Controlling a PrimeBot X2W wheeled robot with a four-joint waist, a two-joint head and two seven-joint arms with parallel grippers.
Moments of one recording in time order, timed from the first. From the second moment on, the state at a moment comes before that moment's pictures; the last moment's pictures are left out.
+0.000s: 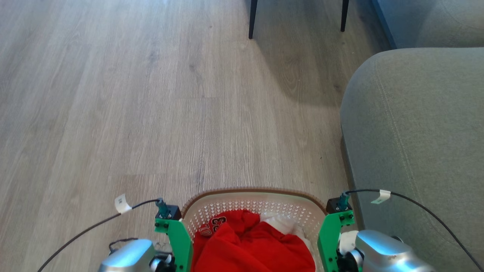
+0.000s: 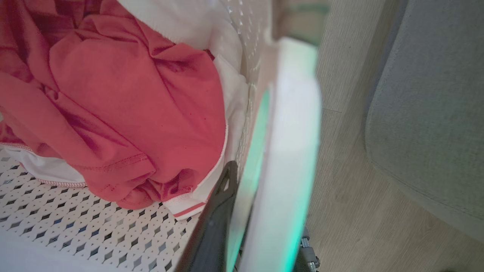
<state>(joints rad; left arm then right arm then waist) -0.54 0.13 -1.29 1.08 -1.23 -0.10 0.41 -0.59 -0.09 1.19 1.16 1.15 0.12 0.38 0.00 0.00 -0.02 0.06</state>
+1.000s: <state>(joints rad) -0.54 0.13 -1.29 1.08 -1.24 -0.10 0.42 -0.60 -0.09 1.24 1.17 1.19 0.12 0.38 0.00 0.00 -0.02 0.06</state>
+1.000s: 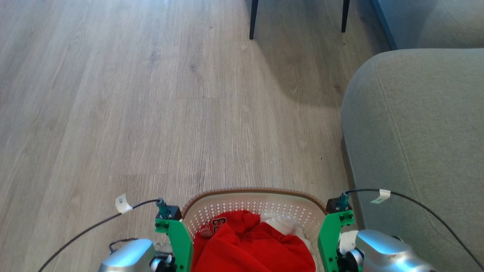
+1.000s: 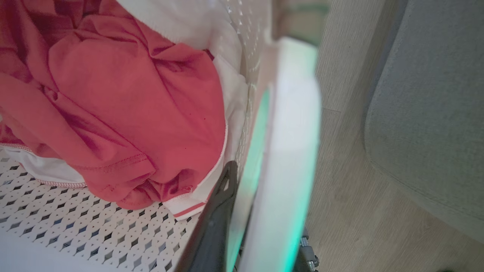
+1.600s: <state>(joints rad) -0.55 0.13 -1.29 1.08 -1.24 -0.10 0.42 -0.61 -0.09 1.26 1.18 1.21 0.12 0.37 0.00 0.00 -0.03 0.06</state>
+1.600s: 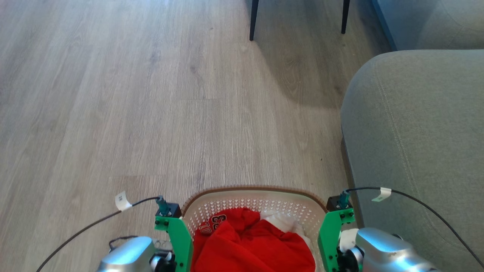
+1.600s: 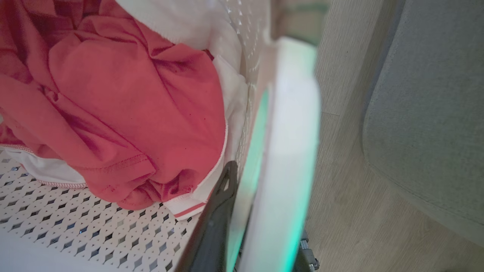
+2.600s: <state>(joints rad) -0.55 0.12 -1.29 1.09 -1.23 -0.10 0.41 -0.61 -0.09 1.26 1.19 1.22 0.12 0.36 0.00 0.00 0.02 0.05</state>
